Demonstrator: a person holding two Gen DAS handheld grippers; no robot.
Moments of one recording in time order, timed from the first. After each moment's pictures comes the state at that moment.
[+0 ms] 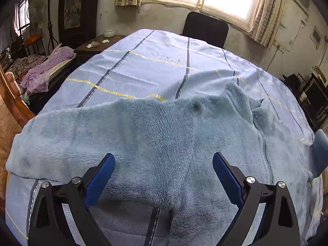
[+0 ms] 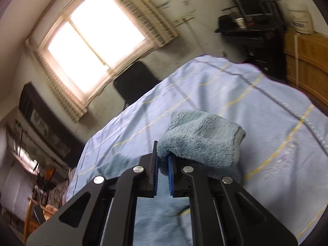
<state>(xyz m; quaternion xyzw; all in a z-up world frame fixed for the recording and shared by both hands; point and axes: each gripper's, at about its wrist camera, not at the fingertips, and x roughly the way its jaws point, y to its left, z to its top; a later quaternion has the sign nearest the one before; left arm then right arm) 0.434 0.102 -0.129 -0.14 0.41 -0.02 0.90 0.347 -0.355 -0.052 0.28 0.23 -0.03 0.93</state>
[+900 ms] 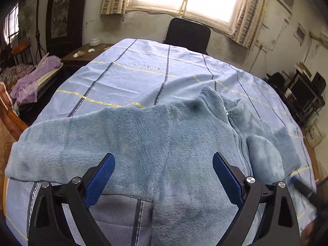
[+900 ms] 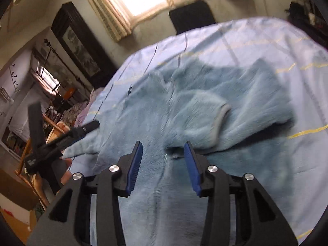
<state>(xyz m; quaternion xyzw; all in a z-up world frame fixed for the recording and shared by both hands) 0.412 0.076 -0.109 -0.11 0.39 -0.07 0.91 0.332 -0.193 -0.091 0.15 0.38 0.14 0.90</state>
